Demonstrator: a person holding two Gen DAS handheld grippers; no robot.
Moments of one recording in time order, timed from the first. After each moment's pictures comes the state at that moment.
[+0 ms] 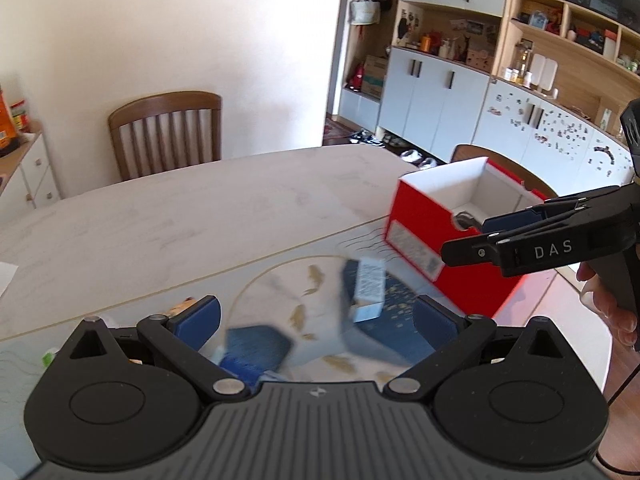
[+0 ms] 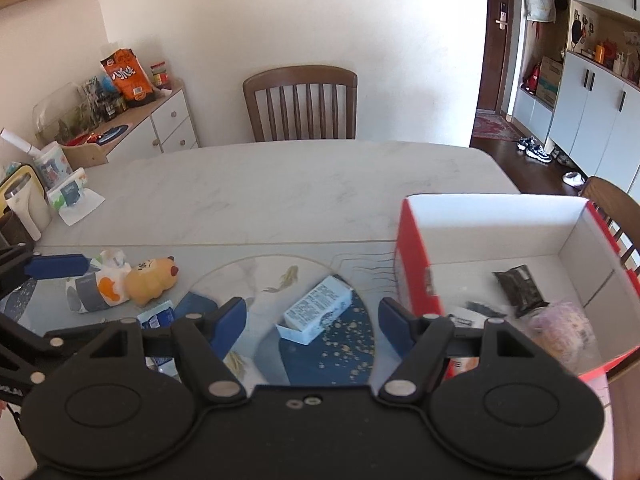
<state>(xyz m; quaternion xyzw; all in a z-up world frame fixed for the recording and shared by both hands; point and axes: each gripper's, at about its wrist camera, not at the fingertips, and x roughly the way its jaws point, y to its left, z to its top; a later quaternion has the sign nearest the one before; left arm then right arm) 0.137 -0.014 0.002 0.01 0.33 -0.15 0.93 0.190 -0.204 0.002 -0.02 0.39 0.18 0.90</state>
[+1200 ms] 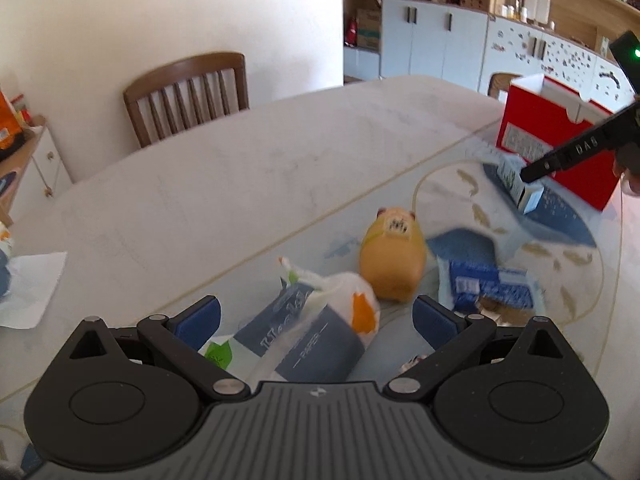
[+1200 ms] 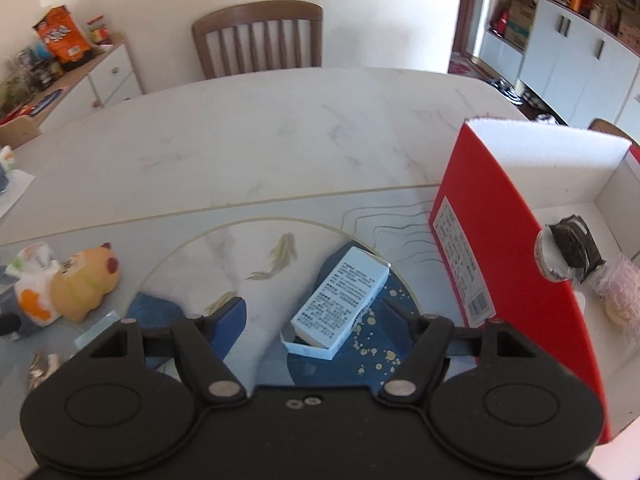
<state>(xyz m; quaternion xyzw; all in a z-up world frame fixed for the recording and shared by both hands) 0.185 0.149 -0.086 0.10 0.37 -0.18 0.91 0.251 -0.143 -0.082 -0.02 0.47 0.09 0.88</state>
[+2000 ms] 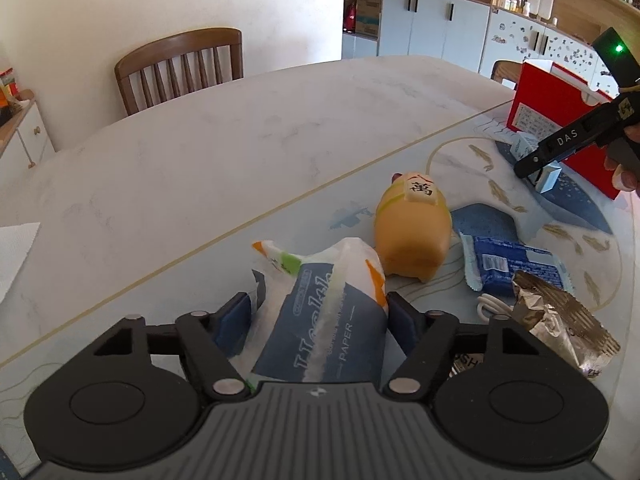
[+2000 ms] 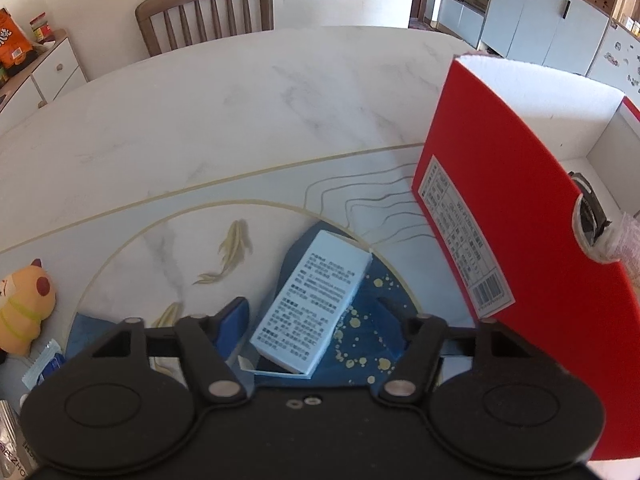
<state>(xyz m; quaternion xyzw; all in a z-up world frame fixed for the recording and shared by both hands) 0.201 0.153 -0.119 0.08 0.39 -0.18 0.90 0.279 -0.144 -0.120 0.00 0.50 0.03 0.86</state>
